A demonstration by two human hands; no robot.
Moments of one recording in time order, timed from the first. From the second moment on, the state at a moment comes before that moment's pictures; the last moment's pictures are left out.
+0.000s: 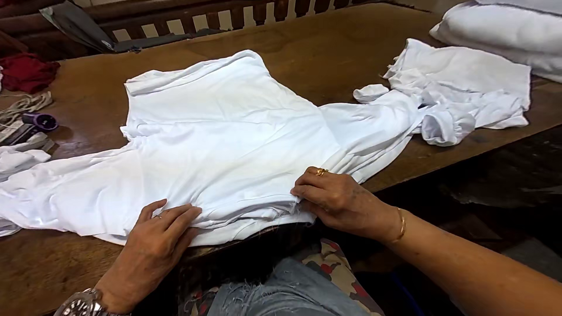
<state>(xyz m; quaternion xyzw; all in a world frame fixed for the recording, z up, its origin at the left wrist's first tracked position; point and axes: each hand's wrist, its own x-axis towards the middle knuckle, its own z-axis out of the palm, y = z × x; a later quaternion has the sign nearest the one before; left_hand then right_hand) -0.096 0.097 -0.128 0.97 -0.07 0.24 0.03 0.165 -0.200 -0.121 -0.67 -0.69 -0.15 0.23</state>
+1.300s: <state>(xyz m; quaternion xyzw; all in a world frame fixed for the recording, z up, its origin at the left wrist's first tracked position) -0.097 0.095 -0.121 0.96 -0.09 0.25 0.03 0.168 -0.205 -0.122 -0.60 -0.75 -0.20 0.19</state>
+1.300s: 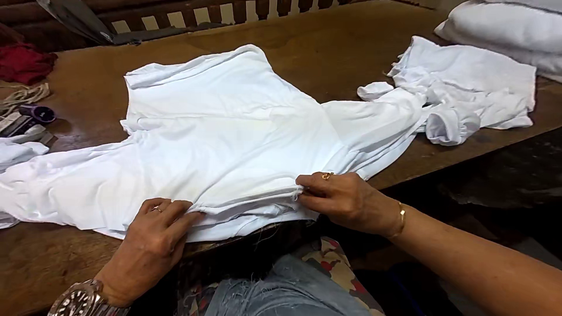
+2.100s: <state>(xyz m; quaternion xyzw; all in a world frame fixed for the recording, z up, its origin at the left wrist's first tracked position) -0.084 0.110 -0.104 0.96 -0.01 0.26 0.06 0.175 -0.180 -0.104 -0.63 -0.71 -0.17 0.25</state>
